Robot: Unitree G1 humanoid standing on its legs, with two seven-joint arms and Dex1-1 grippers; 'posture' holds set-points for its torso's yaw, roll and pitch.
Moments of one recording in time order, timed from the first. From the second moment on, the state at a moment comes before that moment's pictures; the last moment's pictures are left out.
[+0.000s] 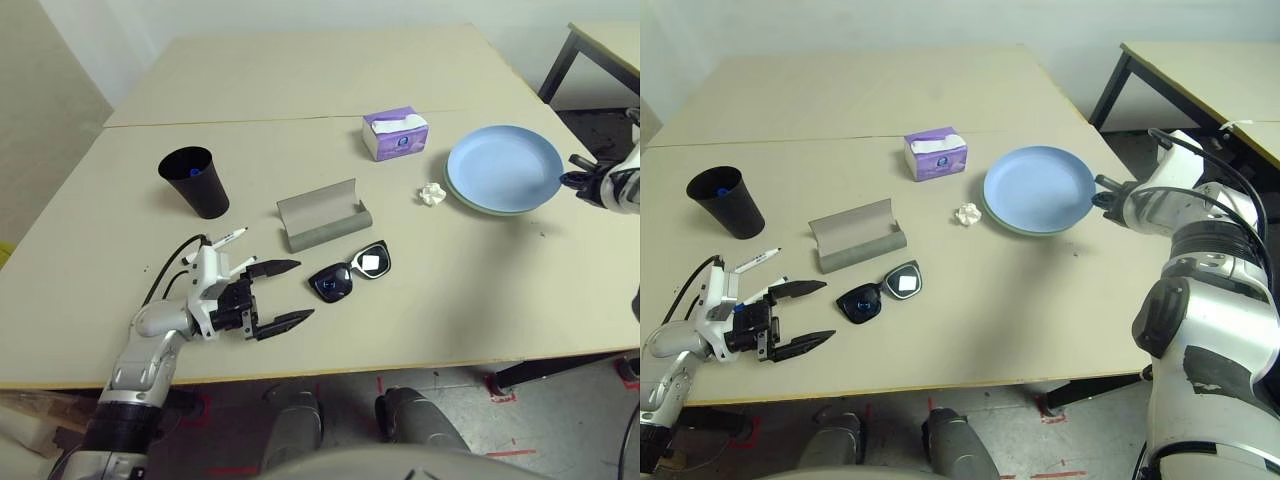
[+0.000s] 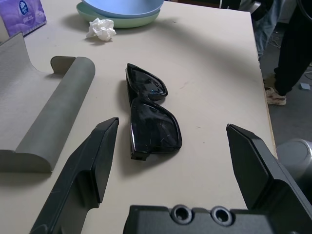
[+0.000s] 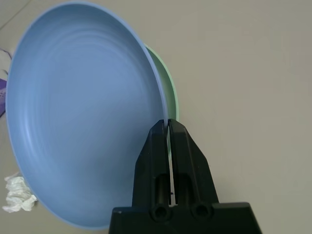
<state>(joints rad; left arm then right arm) 0.00 0.56 0.05 0.04 -0.44 -0.09 -1.24 -1.09 -0.79 -0.33 1.14 0.27 0.80 0.34</state>
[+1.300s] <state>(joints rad) -0.13 0.66 0.16 0.22 -0.44 -0.12 -1.23 0.02 -0.55 -0.24 -0.31 0.27 0.48 0.54</state>
